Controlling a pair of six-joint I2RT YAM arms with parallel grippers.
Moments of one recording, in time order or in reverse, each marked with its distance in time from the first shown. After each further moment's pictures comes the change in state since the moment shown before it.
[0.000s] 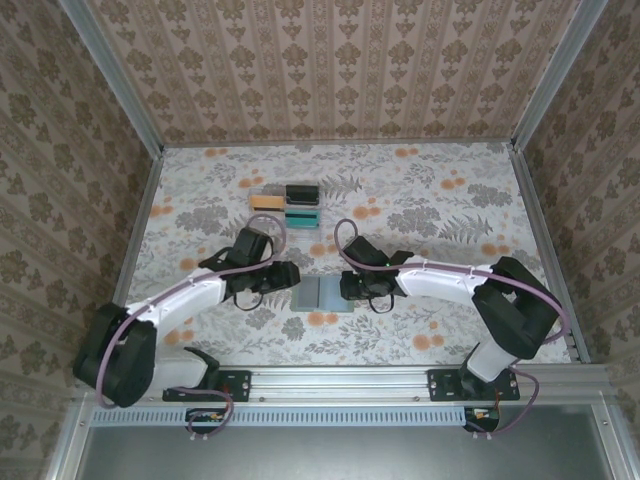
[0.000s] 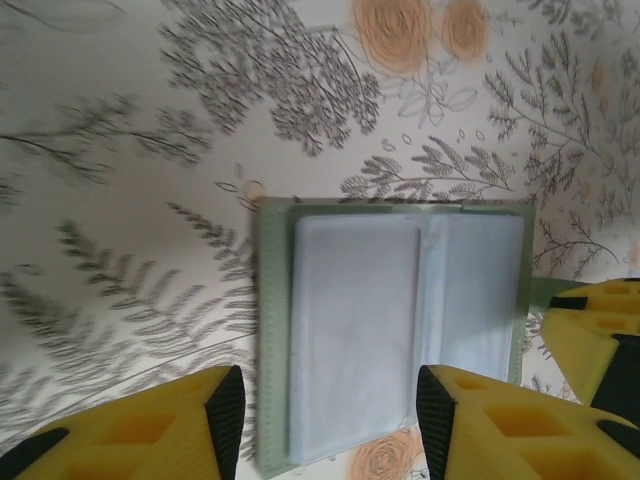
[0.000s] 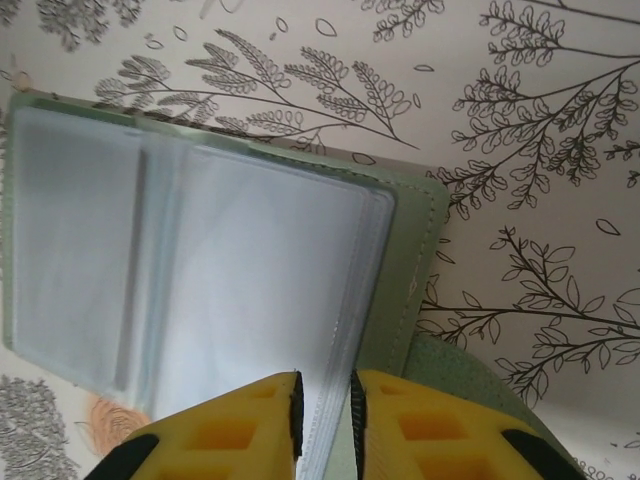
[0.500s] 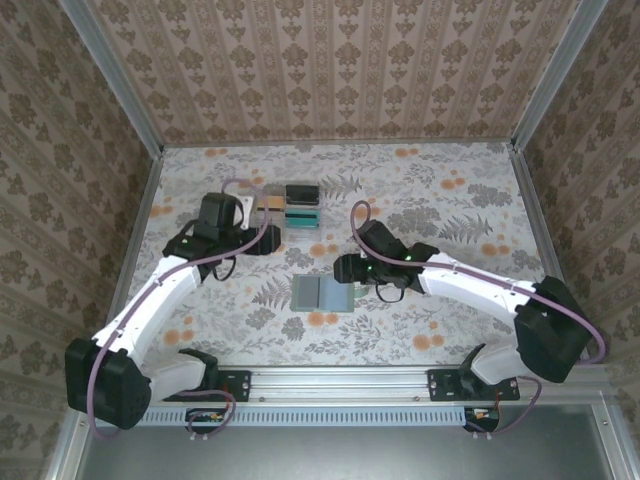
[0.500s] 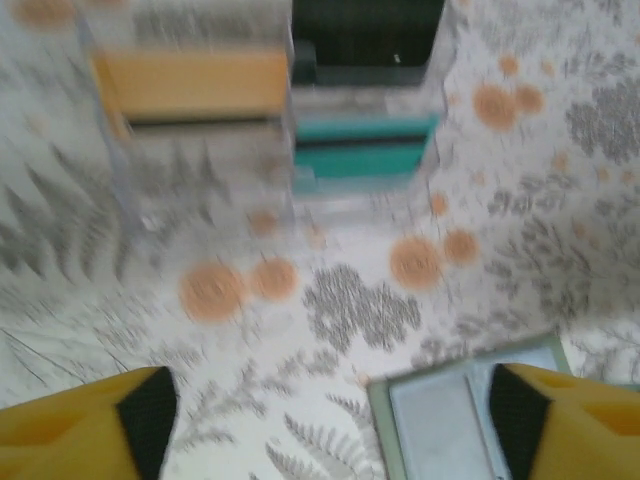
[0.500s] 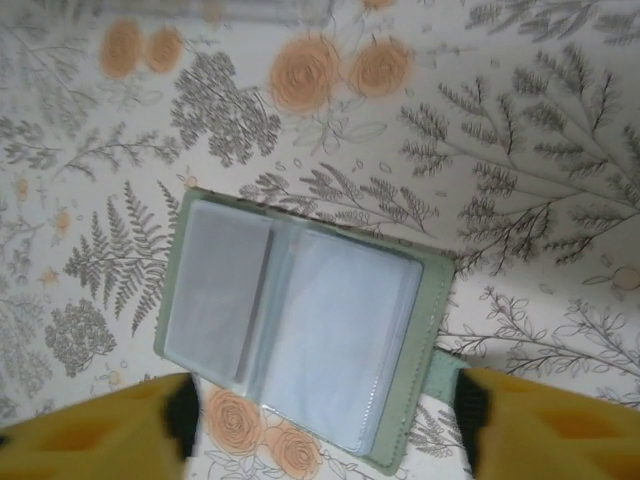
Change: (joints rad) left arm 0.175 -0.138 0.243 -0.209 -0.145 0.409; right arm -0.037 -0.174 0.036 -0.048 0.000 -0.024
